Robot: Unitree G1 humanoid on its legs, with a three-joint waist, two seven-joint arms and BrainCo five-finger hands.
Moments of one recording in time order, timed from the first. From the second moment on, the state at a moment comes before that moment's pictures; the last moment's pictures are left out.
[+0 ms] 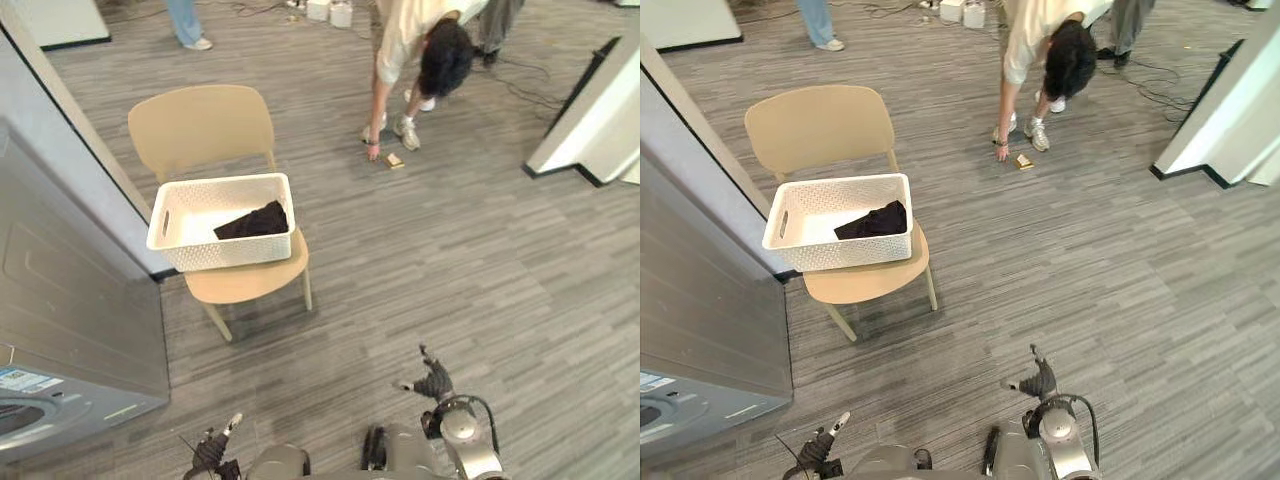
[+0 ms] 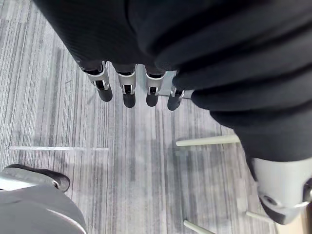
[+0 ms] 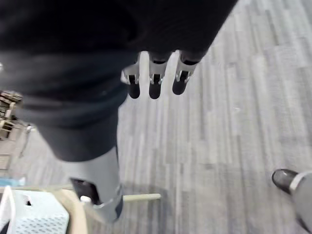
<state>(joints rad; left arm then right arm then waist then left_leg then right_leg) 0.14 0.05 0.28 0.97 -0.06 -0.08 0.13 0.10 -0.08 0.01 0.48 -0.24 -0.06 -0.13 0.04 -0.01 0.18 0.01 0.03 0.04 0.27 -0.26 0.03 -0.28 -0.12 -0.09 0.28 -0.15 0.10</state>
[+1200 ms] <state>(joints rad) 0.19 0.06 0.35 1.00 0.01 -0.06 0.14 -0.03 -0.14 -0.12 0.17 -0.16 -0.11 -0.22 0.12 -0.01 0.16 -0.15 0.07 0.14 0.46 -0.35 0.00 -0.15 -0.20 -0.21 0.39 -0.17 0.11</state>
